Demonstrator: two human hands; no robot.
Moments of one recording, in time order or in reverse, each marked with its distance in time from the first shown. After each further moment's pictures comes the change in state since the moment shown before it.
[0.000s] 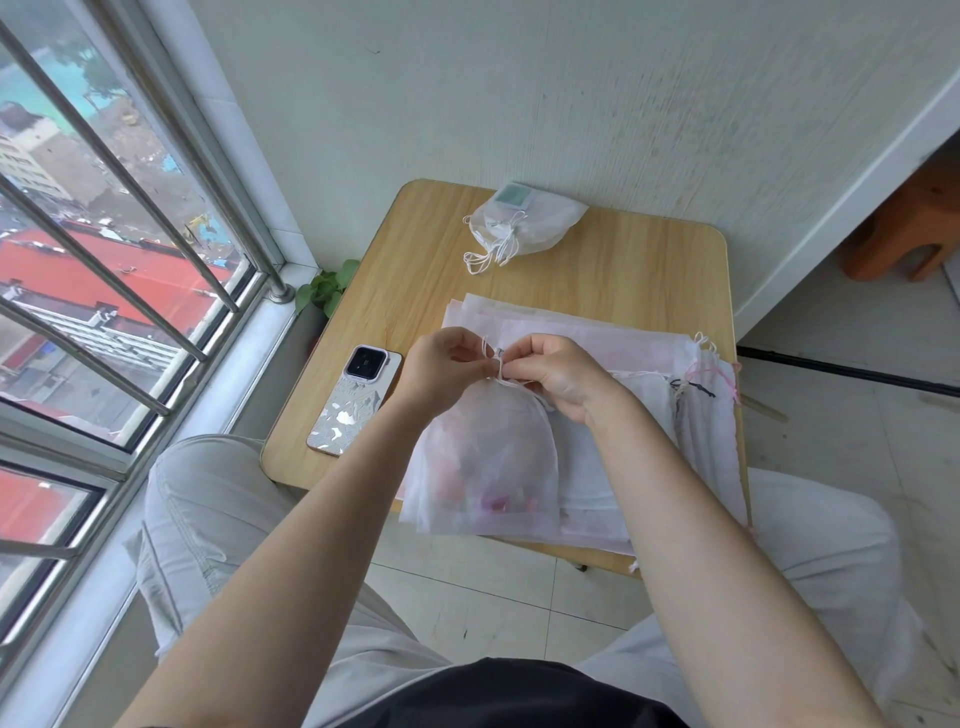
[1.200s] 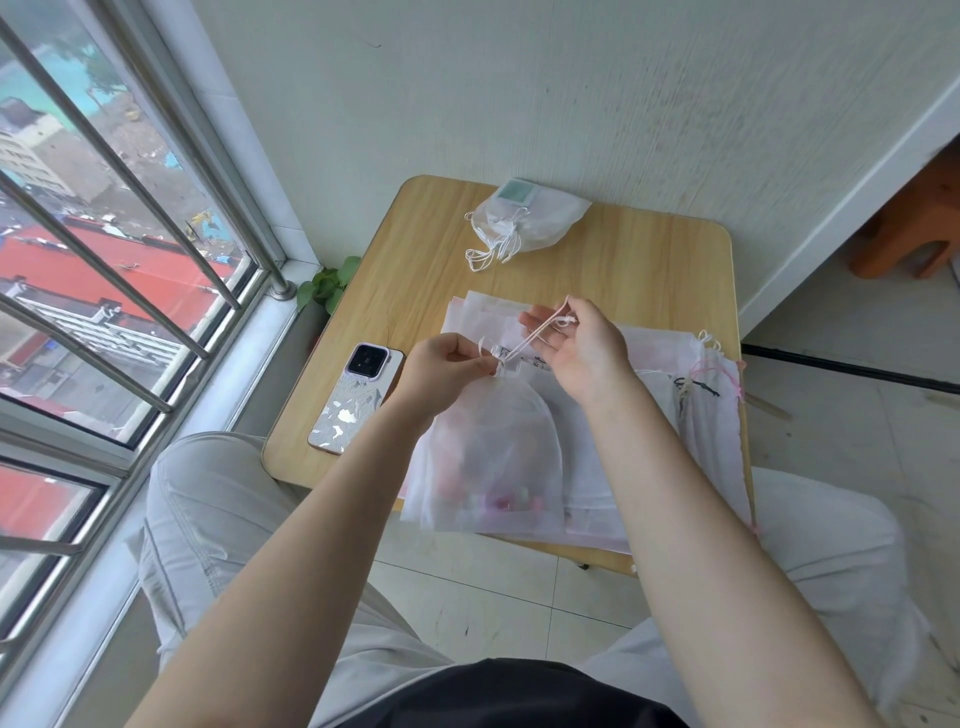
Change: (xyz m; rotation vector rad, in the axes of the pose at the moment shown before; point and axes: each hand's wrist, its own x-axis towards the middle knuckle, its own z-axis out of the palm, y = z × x) left_hand -0.006 0.002 0.000 -0.134 -0.018 -0.128; right_hand 0.012 -0.017 -0.005 0.764 0.338 -0.028
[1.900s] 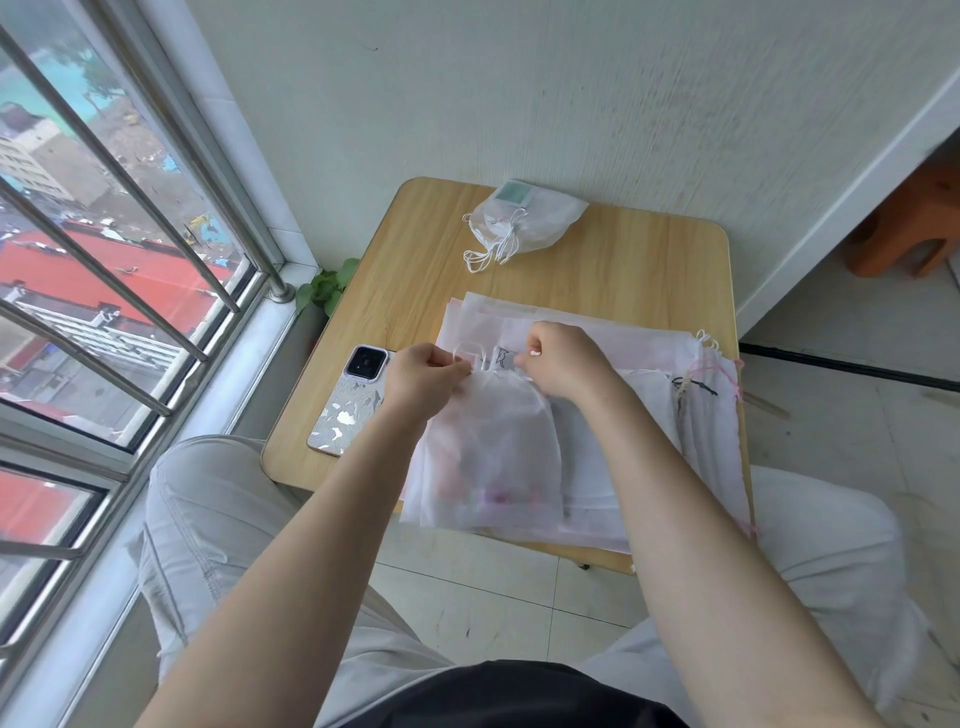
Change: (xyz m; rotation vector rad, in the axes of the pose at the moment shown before) left_hand 0.007 -0.014 -0.004 0.077 0.228 -0.115; right_hand -0.006 0.004 -0.006 -1.718 -0.151 -0.359
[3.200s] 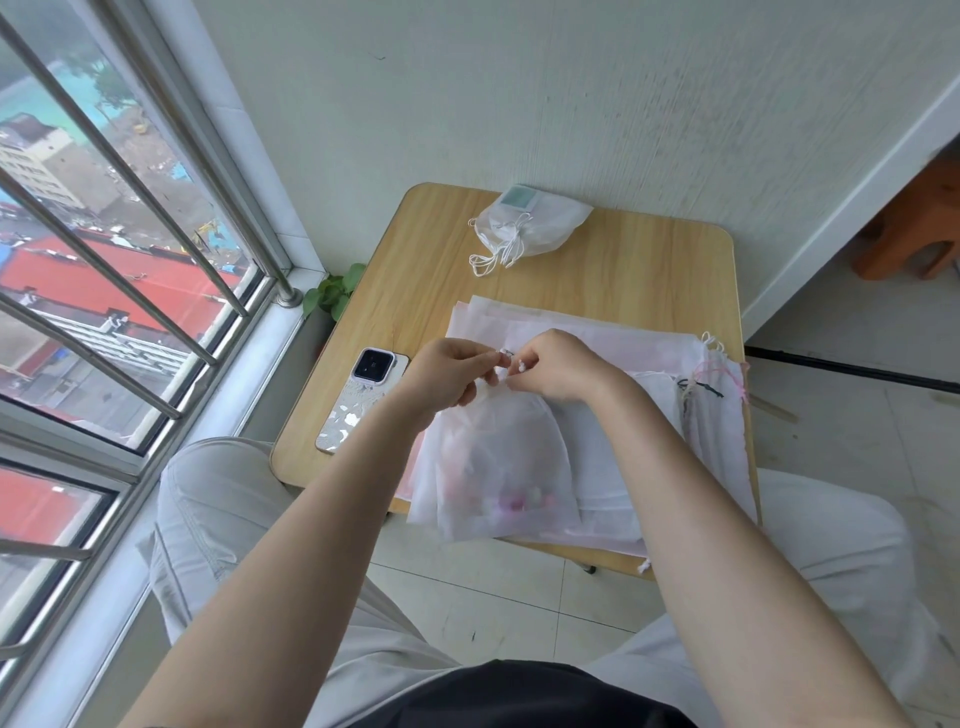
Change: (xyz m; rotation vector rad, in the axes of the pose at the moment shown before) left_hand -0.010 0.025 -0.009 0.010 -0.417 0.138; right_hand -0.011 -0.011 -0.010 0.161 -0.236 -0.067
